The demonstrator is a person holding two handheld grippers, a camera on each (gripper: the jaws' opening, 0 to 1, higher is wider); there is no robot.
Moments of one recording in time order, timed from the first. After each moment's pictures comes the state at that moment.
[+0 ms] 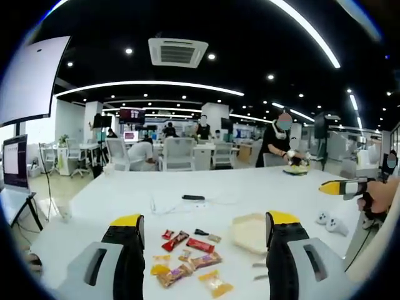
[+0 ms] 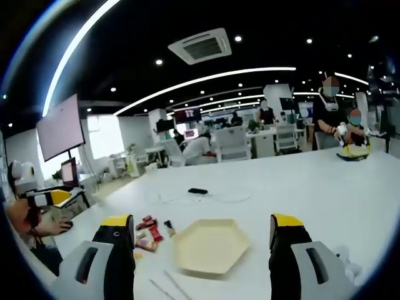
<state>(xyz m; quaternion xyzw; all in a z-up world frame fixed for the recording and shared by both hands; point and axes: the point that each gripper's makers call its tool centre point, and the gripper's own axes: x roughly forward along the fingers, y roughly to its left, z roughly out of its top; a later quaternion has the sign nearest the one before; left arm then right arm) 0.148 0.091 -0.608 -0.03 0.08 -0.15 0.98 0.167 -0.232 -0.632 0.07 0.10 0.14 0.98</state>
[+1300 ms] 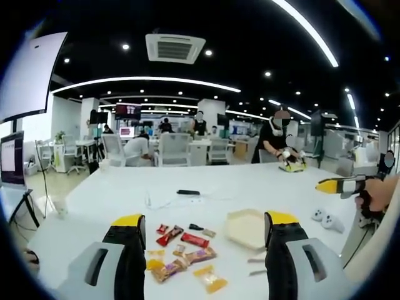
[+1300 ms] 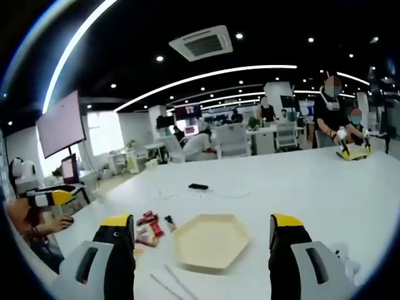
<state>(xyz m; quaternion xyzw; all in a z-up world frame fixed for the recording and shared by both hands) 0.144 0.088 -0.623 -0.03 0.09 -0.17 0.98 0.160 -0.227 -0.637 0.06 0.11 0.15 0.98</state>
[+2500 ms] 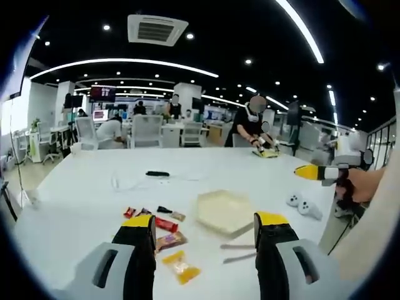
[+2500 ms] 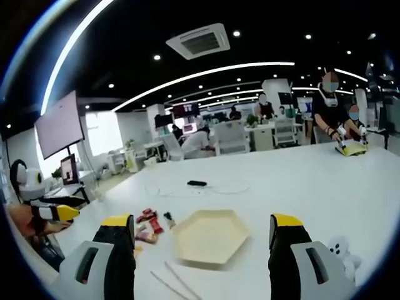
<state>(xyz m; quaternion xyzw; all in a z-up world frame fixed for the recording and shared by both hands) 0.137 0.038 -0.659 -0.04 0.15 -0.27 0.95 0.155 -0.233 -0.647 0.07 0.12 0.14 0.98</state>
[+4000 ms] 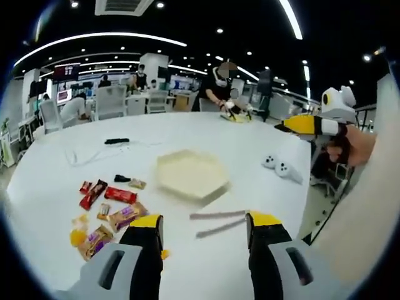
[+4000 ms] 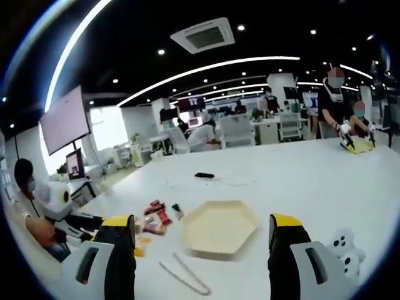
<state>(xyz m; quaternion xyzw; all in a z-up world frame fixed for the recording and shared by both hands) 0.123 -0.026 -0.739 0.01 0.25 -0.38 0.89 0.141 -0.215 -0.656 0.07 0.14 0.16 0.97</state>
